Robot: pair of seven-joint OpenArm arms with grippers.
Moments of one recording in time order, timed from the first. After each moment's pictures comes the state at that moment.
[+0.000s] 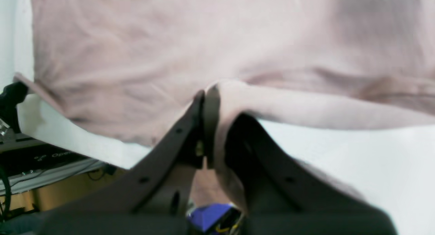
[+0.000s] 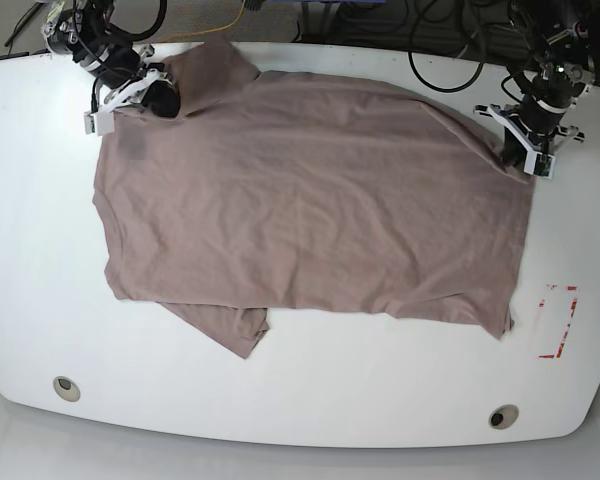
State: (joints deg) left arm 18.5 -3.3 -35.9 102.5 -4.6 -41.9 36.9; right arm -30.4 5.0 34.5 105.6 54.6 26.9 -64.2
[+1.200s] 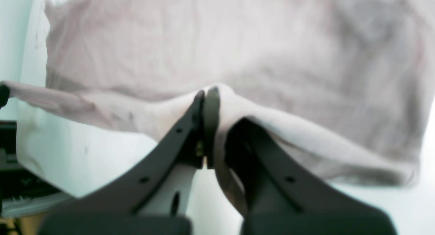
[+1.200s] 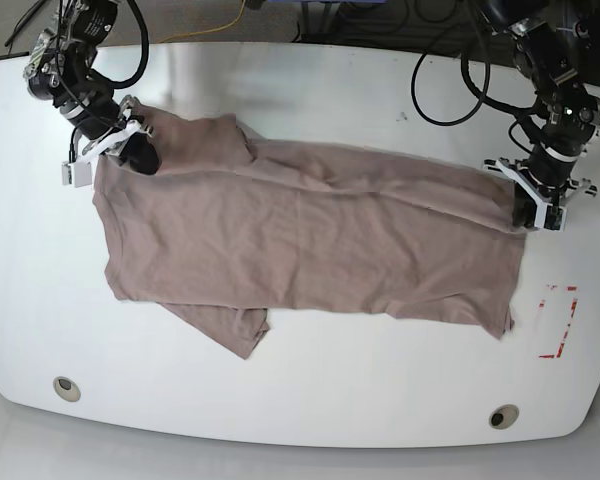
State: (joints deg) left arm 6.8 -4.6 -33.5 101.9 -1.9 -41.8 36.9; right arm -18.1 9.0 34.7 103.3 54.5 23.8 -64.4
